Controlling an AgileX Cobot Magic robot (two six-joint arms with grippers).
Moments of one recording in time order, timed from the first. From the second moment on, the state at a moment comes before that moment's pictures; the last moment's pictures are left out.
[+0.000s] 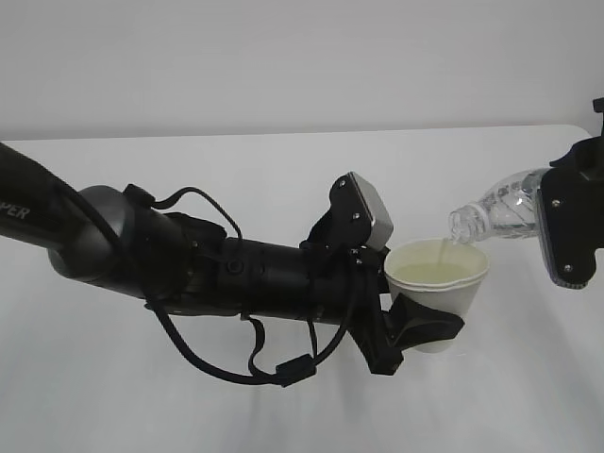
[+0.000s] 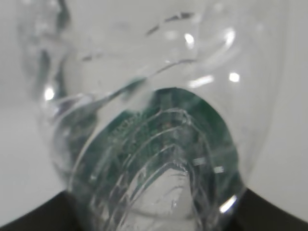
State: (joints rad) left arm -0.75 2.14 -1.10 0.99 -0.84 -0.65; right arm 0.20 1.33 -0.64 -1.82 0.19 0.13
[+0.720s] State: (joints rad) left arm -0.71 2.14 -1.10 0.97 -0.84 -0.65; right arm 0.20 1.33 -0.64 -1.82 0.18 0.22
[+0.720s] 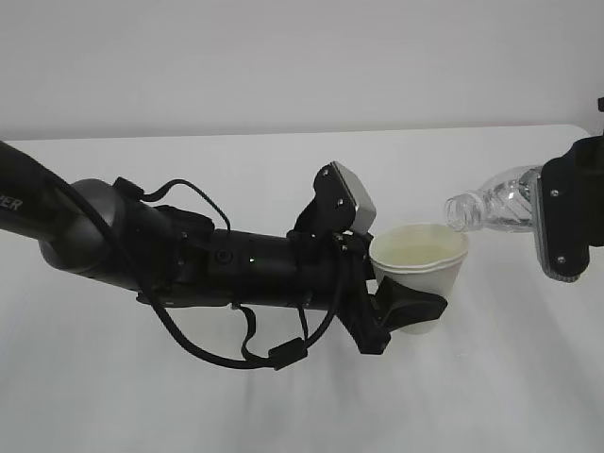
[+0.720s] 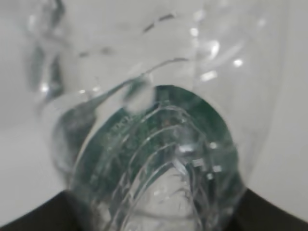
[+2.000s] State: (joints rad) left arm -0.71 2.14 -1.10 0.96 -0.84 -0.65; right arm 0.20 1.33 -0.64 -1.82 0.02 0.79
